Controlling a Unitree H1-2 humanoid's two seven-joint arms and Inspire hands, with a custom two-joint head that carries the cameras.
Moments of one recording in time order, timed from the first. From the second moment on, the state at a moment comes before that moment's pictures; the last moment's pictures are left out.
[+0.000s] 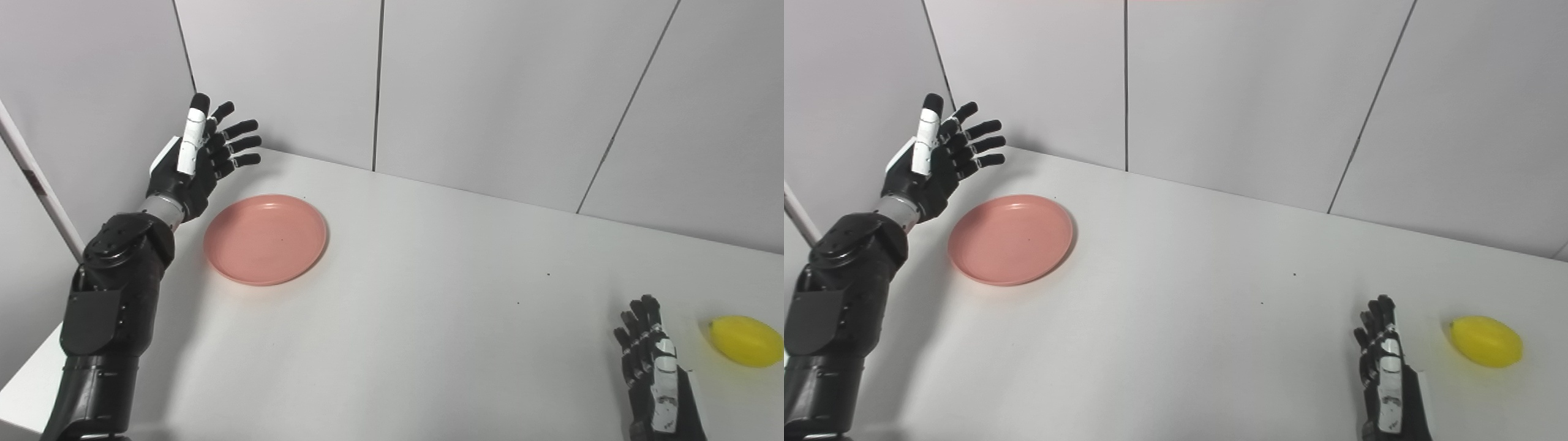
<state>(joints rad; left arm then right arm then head) -0.44 0.45 0.34 0.12 -0.38 0.39 -0.17 0.03 -0.06 -0.04 -0.05 0.18 -0.11 0.14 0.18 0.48</state>
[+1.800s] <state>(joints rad) -0.48 0.46 0.36 0.58 -0.34 0.13 -0.17 0.03 -0.06 -0.04 -0.05 0.18 -0.11 0.14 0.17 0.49</state>
